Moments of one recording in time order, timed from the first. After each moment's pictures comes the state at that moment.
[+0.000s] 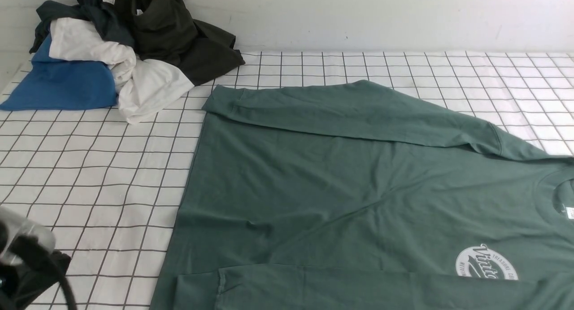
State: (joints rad) right arm -0.03 0.51 -0.54 0.22 0.53 -0.07; left arm -0.03 0.65 -0.65 -0.39 0.94 0.50
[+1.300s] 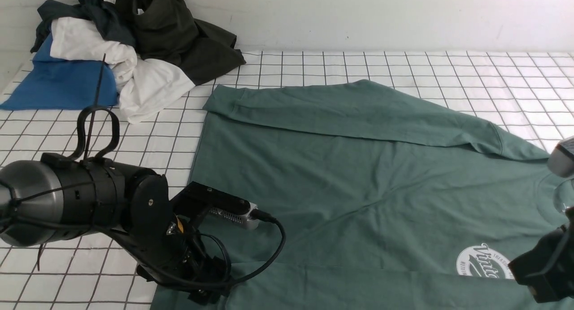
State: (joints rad) right arm 0.26 1.03 -0.81 0.26 1.12 -0.30; left arm -0.45 1.68 -0.81 -0.21 0.59 0.11
